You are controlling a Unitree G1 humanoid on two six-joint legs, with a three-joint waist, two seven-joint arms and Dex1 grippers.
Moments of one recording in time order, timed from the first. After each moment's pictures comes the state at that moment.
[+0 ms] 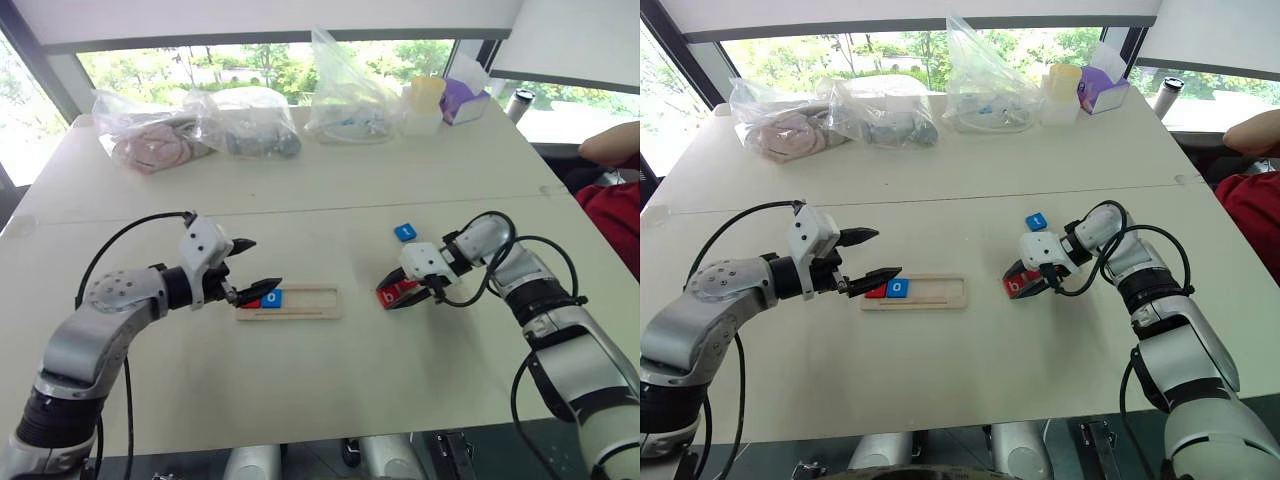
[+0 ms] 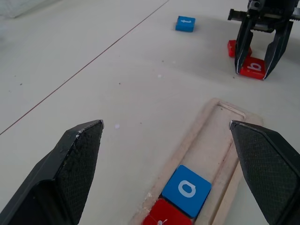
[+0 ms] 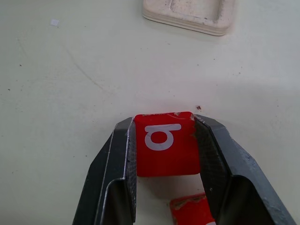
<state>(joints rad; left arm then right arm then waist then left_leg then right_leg) -0.21 0.71 0.07 -0.43 -0.47 0.64 -0.78 -0.83 -0.64 0.39 0.74 0.06 -0.32 1.61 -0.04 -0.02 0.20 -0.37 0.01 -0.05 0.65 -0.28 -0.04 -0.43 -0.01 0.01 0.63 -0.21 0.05</state>
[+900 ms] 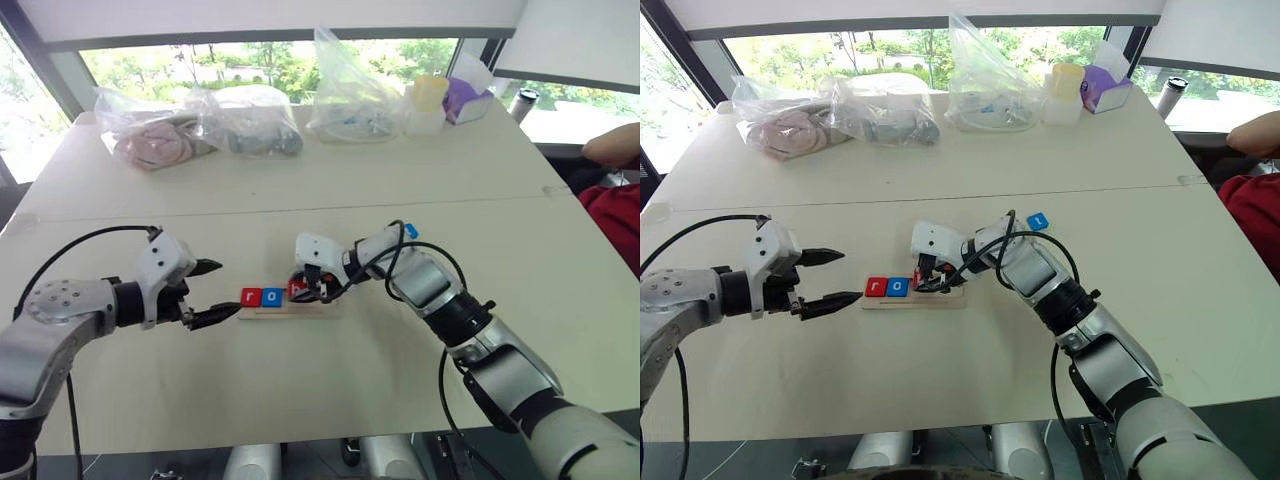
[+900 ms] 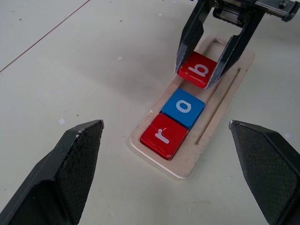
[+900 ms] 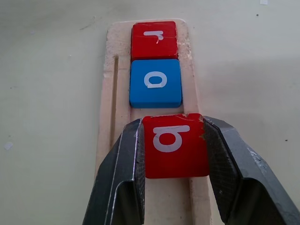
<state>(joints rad) -0.07 0.91 0.18 -0.43 -0.52 0.66 -0.91 -0.81 -0.32 0.54 0.19 0.00 0.56 1.11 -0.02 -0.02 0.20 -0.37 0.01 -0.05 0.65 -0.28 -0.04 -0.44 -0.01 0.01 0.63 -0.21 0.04</state>
